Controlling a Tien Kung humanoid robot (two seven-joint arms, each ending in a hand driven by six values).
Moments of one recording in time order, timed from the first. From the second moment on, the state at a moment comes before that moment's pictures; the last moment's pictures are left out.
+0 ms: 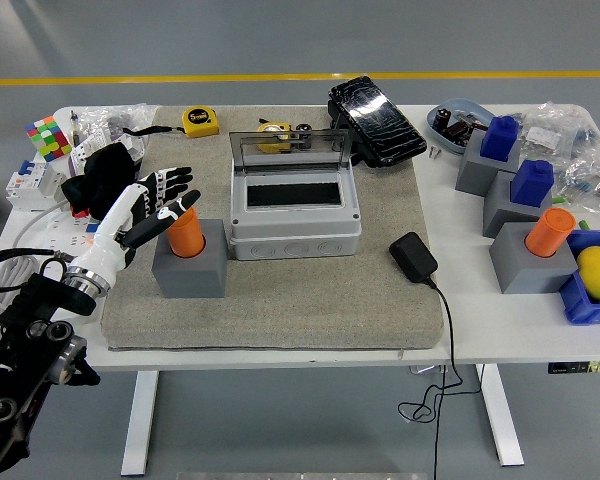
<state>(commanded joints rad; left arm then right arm) -0.18 0.16 -1.27 -1.24 1.34 0.00 -0.19 0.02 -0.42 0.52 0.36 -0.06 -0.10 -0.03</state>
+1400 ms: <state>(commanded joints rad) -0.20 0.12 -1.14 -1.09 1.29 0.16 -0.49 0.03 -0.42 0.51 0.36 -0.05 -0.10 -0.03</state>
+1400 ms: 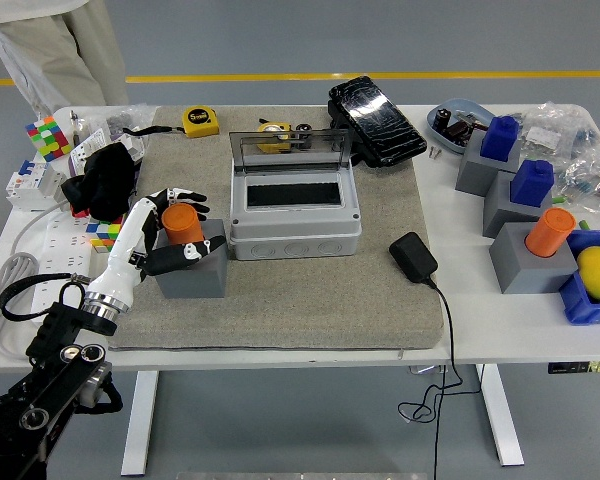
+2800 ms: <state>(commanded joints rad) -0.29 0.08 -1.08 -1.15 1.33 0.24 -0.47 0.03 -0.42 0.50 0.36 -0.05 -0.10 -0.02</state>
